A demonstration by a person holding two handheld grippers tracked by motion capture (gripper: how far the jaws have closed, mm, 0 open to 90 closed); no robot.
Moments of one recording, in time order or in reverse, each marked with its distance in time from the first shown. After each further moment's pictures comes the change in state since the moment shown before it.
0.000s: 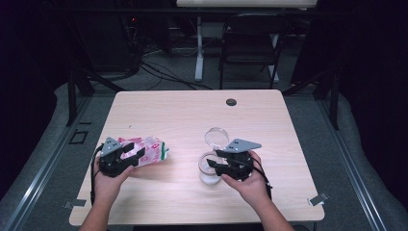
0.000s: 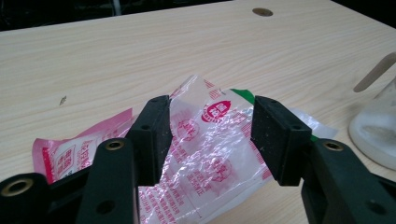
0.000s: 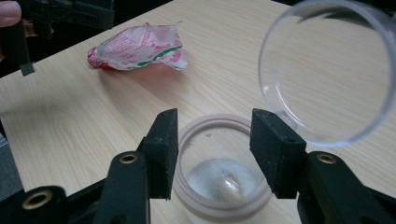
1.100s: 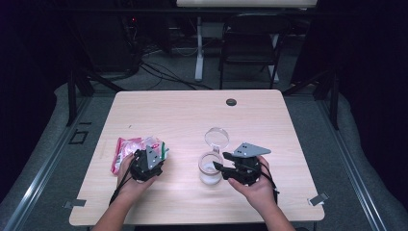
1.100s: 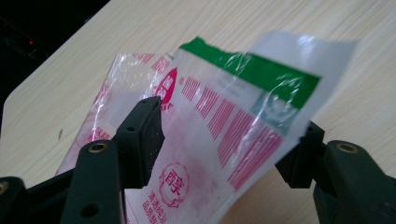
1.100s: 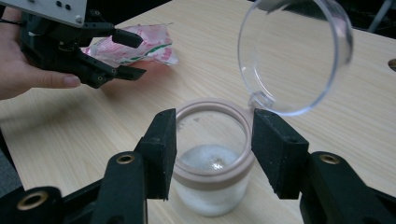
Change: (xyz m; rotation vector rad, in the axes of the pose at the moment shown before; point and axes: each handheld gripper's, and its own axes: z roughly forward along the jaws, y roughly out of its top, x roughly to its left) left arm -0.055 -0.022 0.063 0.212 0.173 0.492; right arm -0.004 -0.015 -0.020 -0.028 -0.035 0.016
